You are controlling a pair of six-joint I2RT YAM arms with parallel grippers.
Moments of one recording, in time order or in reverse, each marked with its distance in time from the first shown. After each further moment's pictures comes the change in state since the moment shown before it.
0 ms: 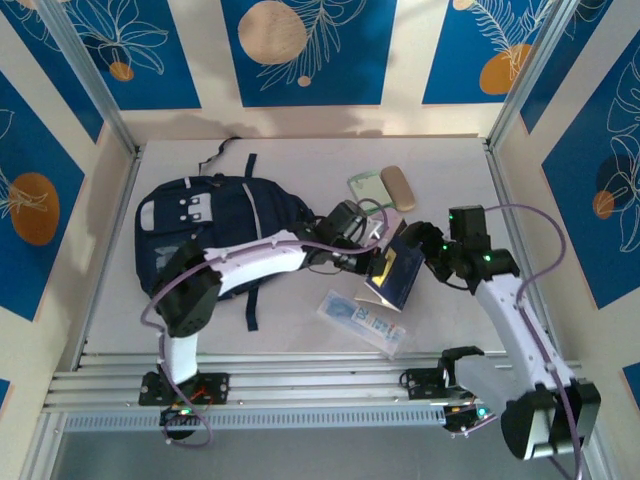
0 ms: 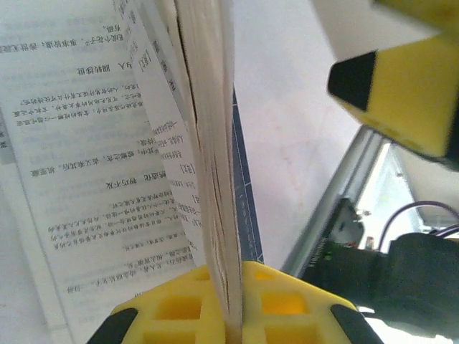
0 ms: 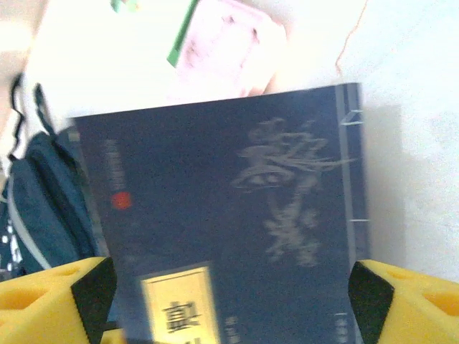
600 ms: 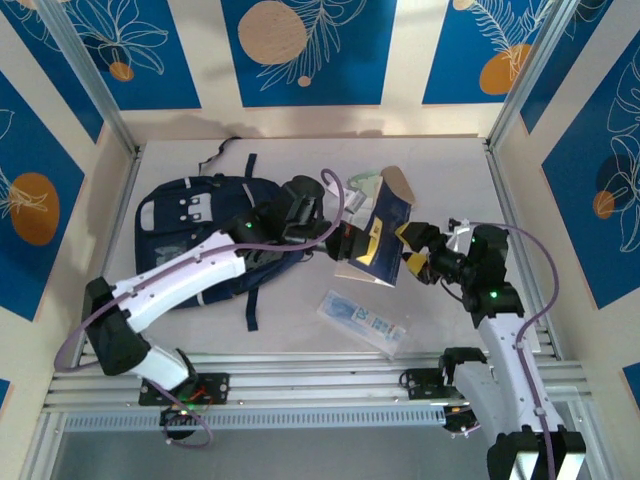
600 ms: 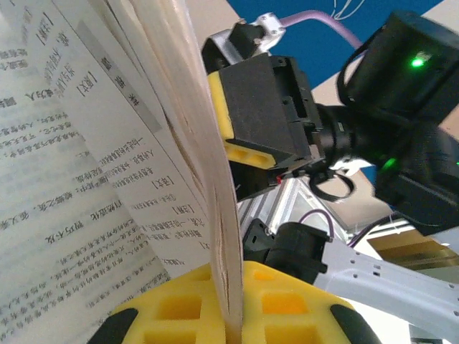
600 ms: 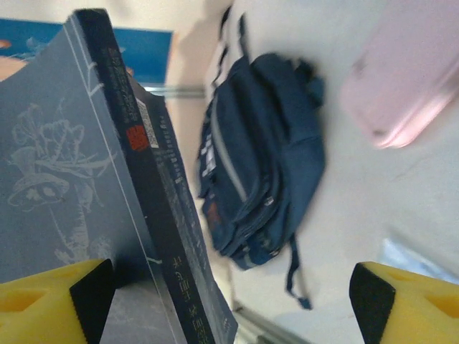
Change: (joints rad) left arm 0.020 -0.378 -0.039 -0.071 0.008 0.035; right arm -0.120 -0.199 -0.277 0.514 -0.616 0.281
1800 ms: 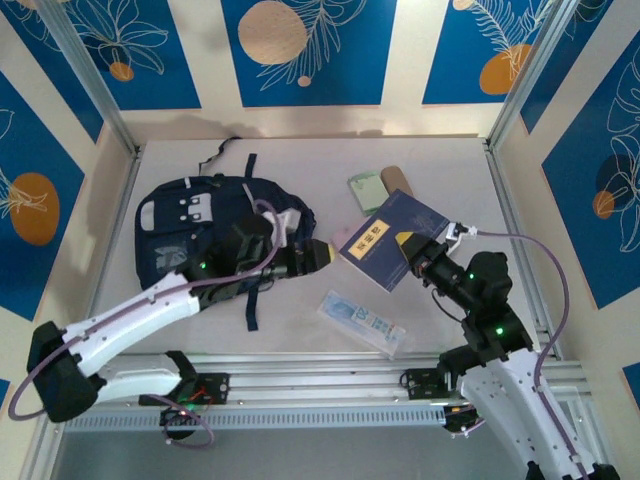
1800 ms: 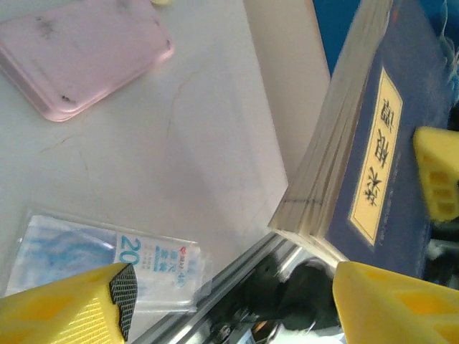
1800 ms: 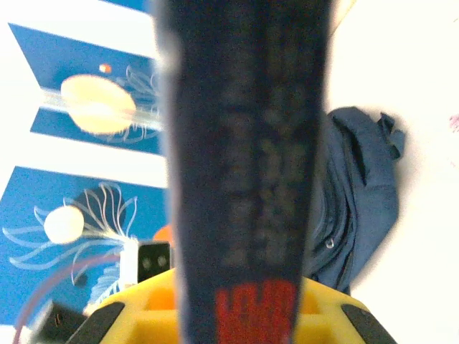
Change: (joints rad) left arm 0.063 -0.376 -0.536 0.210 -0.242 -0.483; right arm 0.361 -0.268 -0.010 0.051 0.537 0.120
